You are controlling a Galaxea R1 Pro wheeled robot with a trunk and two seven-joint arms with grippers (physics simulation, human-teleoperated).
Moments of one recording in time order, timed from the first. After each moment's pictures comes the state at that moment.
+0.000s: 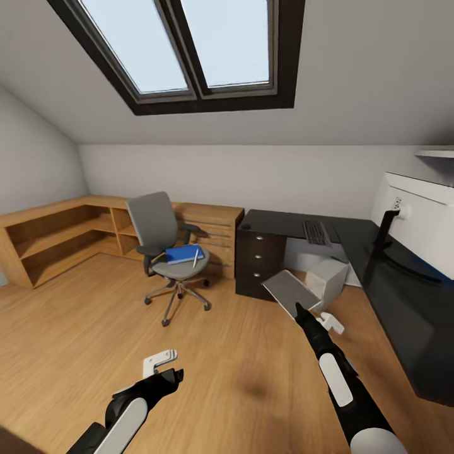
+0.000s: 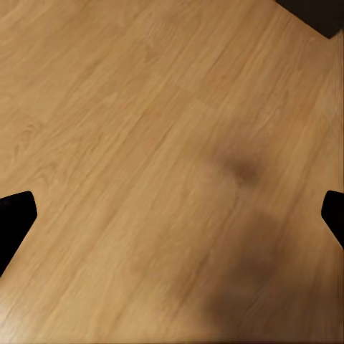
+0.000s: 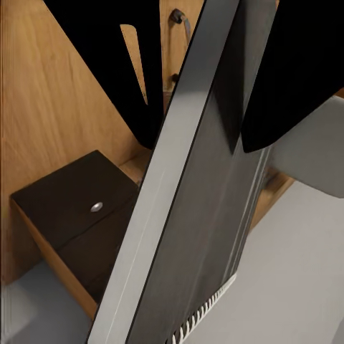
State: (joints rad) left arm -0.23 0.16 -0.46 -1.42 0.94 0.50 0.70; right arm -0.48 0.04 -0.17 -0.90 -0.68 -0.01 0.16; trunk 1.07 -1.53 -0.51
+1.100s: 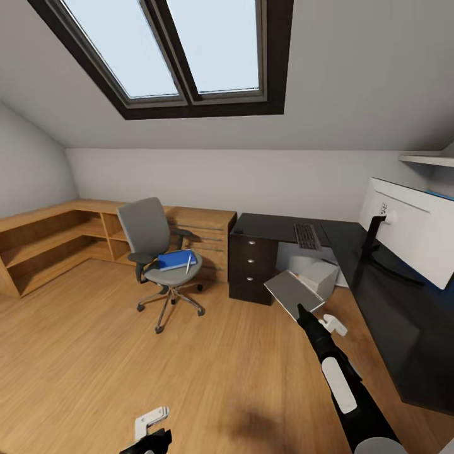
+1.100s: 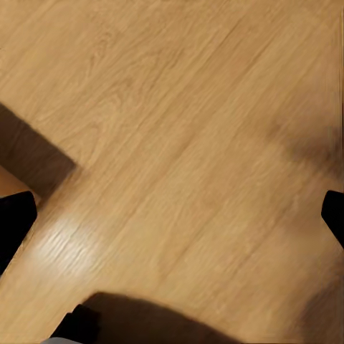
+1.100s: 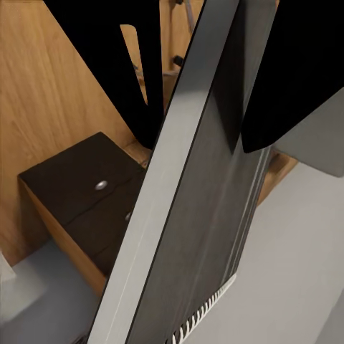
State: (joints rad) left arm -0.23 0.06 -0.47 -0.83 0.85 0.22 0.60; right arm -0.45 0.03 -0.17 -0.95 -0.69 -0.01 0.16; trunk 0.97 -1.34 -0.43
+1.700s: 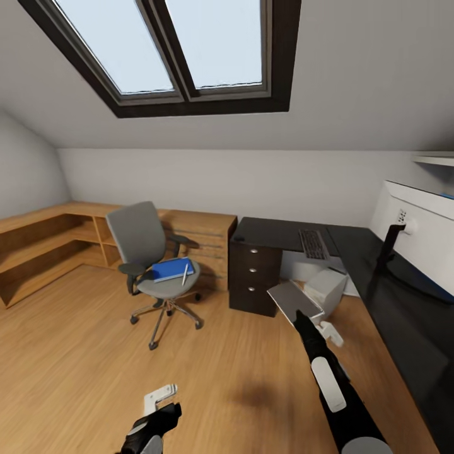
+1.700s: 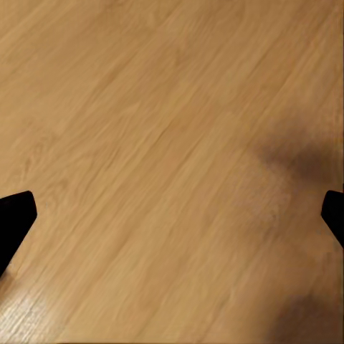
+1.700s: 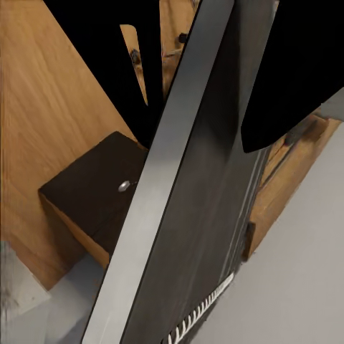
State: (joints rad) left arm -0.23 0.06 -0.49 -0.99 0.81 0.20 0.61; right arm -0.45 0.09 -0.17 -0.95 -0.75 -0.03 -0.02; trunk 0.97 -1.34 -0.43
